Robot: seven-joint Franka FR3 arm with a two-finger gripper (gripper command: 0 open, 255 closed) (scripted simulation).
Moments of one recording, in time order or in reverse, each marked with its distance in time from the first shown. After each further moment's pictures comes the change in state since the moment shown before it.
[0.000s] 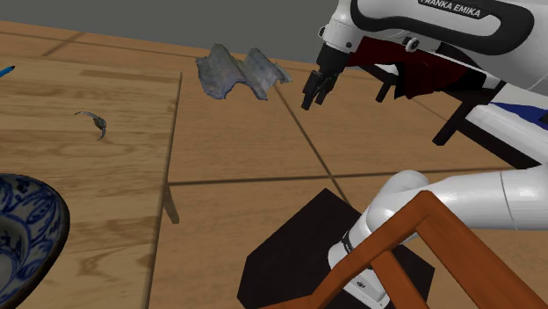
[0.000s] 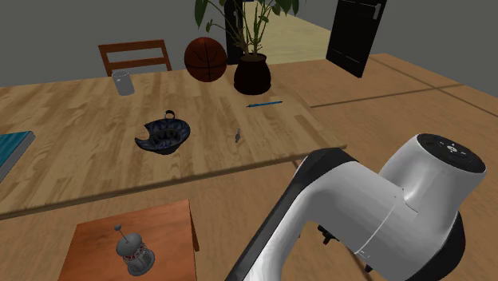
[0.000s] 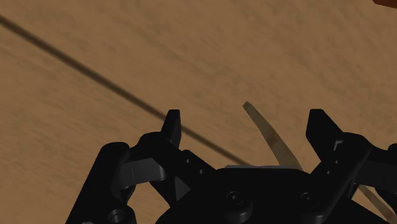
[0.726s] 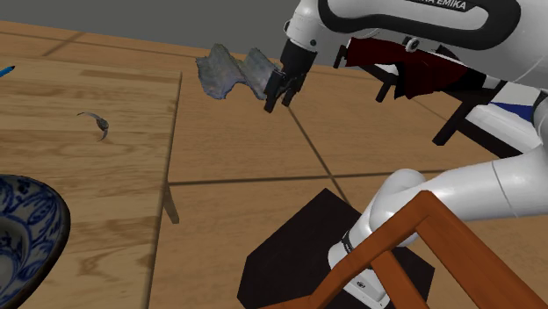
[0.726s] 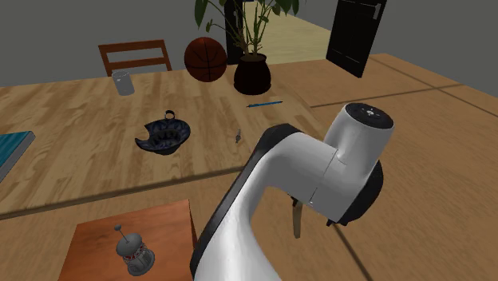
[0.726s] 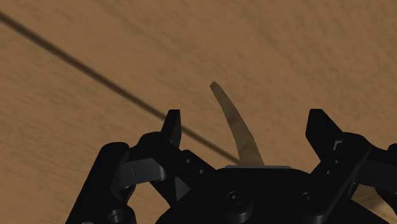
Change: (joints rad) arm 0.081 0.104 0.150 0.046 0.113 0.128 0.132
